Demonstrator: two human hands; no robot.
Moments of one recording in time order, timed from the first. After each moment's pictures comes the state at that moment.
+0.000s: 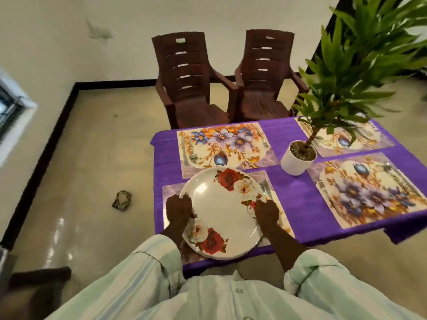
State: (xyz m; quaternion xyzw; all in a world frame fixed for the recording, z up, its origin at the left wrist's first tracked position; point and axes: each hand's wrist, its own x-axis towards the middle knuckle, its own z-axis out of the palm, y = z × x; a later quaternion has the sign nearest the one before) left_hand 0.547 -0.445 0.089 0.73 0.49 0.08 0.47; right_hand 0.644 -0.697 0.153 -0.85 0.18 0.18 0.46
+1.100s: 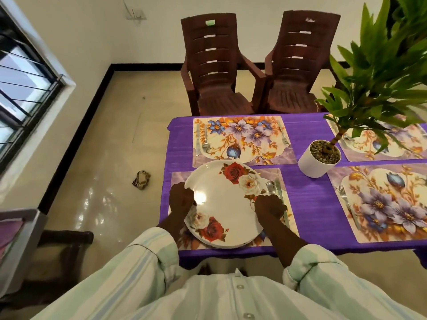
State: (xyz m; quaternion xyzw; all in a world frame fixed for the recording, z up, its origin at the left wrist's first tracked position) left_hand 0.536 -0.460 0.115 0.80 0.43 0.15 0.40; right_hand 0.673 -0.677 0.135 -0.96 0.12 0.16 0.21
